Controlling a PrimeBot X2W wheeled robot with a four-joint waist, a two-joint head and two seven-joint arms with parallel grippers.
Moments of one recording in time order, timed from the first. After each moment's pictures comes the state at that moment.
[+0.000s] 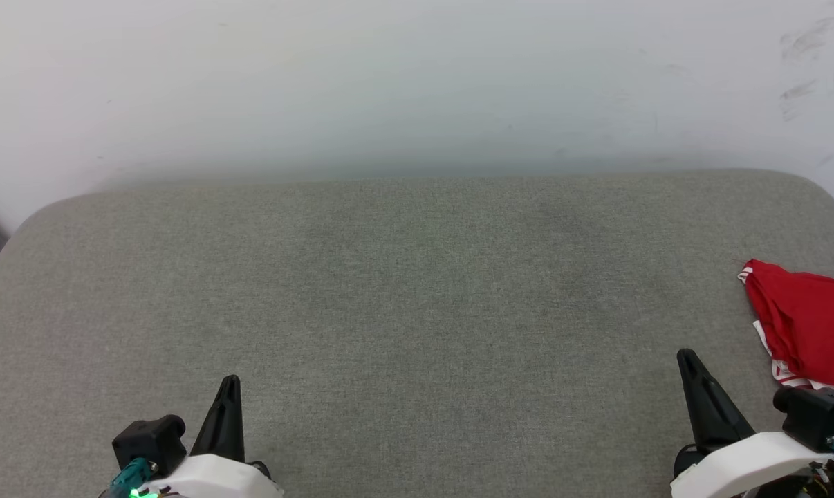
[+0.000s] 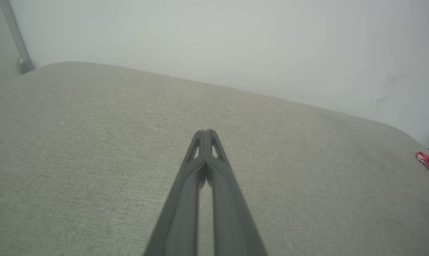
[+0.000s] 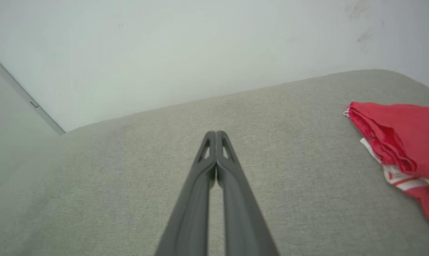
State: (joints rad) left arm 0.02 0.35 -0.37 0.08 -0.66 0.27 -0.22; right arm 0.08 -0.05 -0.02 -0.01 0.33 0.13 0.04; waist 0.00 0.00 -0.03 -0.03
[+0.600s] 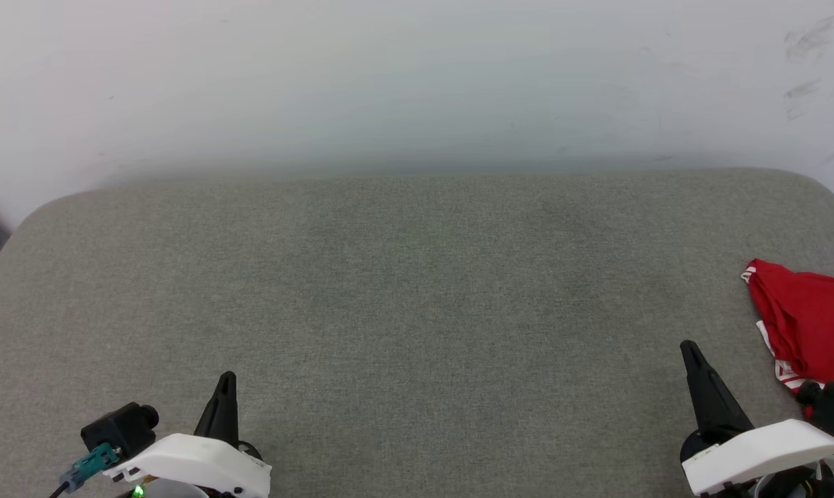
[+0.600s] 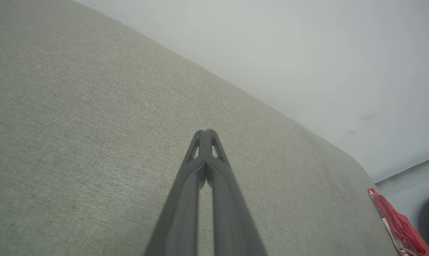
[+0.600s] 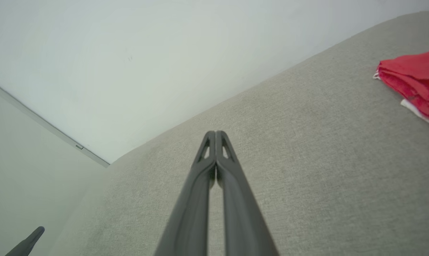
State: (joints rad) left arm -0.01 0.29 -0.27 0.13 -0.88 0.18 -0.15; right arm 0.04 -0.06 -0.03 0.04 0.63 0.13 0.04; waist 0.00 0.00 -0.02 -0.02
